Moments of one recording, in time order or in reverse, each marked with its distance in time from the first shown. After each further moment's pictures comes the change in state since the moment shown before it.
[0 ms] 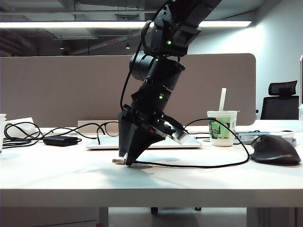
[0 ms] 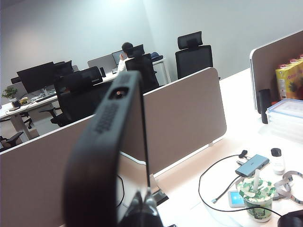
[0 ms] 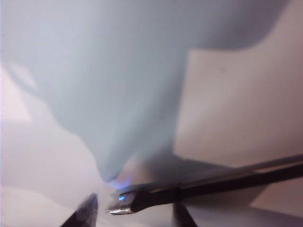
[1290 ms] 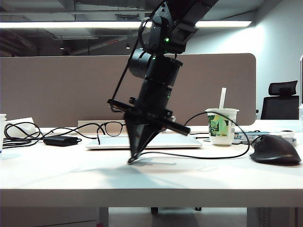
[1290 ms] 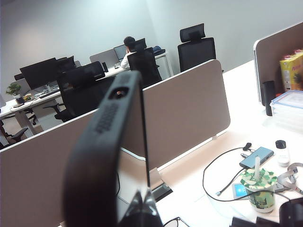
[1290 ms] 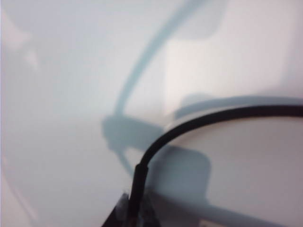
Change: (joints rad) left arm 0.000 0.000 0.000 -0.023 -0.011 0.022; right arm -0.005 0.009 0.048 -0.035 0.150 -0.738
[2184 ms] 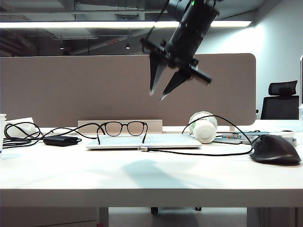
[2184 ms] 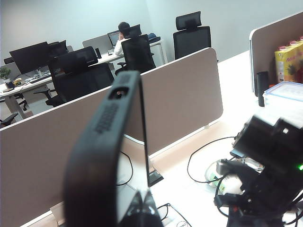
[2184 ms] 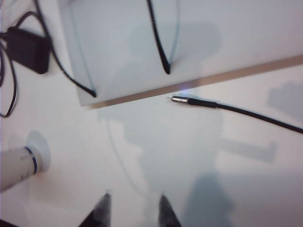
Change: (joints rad) left arm 0.000 0.002 0.000 -0.052 0.000 -0.034; right arm -0.145 -0.210 0.015 0.055 -0.075 -0.056
